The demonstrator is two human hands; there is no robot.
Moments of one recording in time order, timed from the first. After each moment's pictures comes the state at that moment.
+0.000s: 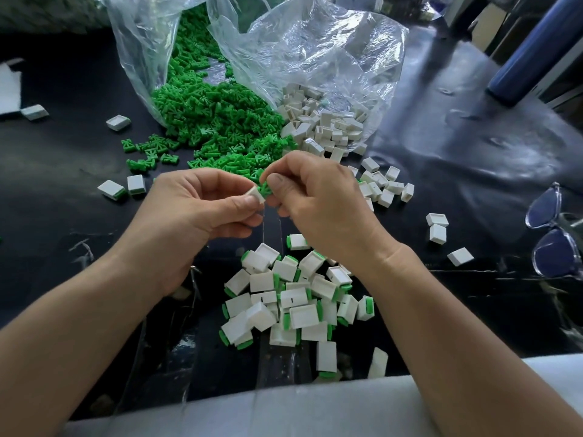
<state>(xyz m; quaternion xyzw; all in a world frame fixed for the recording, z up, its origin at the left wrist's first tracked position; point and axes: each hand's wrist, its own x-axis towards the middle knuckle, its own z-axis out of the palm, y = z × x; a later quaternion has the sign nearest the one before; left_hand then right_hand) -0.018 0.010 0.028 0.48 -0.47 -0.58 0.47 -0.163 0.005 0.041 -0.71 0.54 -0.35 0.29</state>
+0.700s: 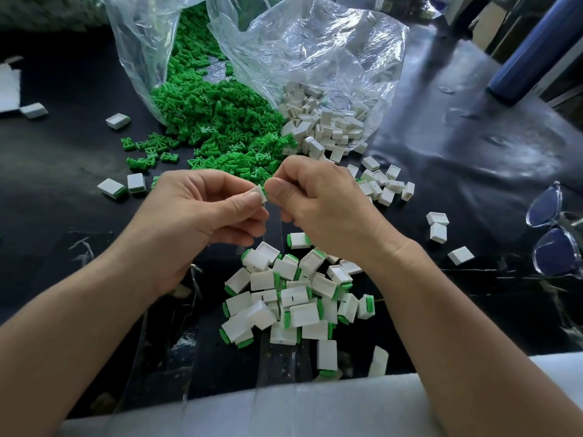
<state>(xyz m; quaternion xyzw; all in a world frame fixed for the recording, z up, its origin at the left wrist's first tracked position) -0.016 0.012 0.029 0.47 -0.50 -0.59 0.44 -0.167 0.004 0.046 -0.74 0.54 -0.26 0.30</state>
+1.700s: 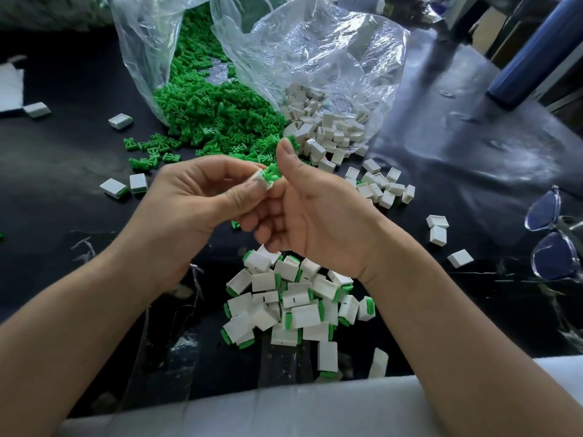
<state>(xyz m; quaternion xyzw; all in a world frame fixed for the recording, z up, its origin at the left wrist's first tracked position) -0.016 0.012 0.032 0.39 -0.53 -0.57 0.49 -0.160 0.004 0.045 -0.48 0.38 -0.26 0.75</state>
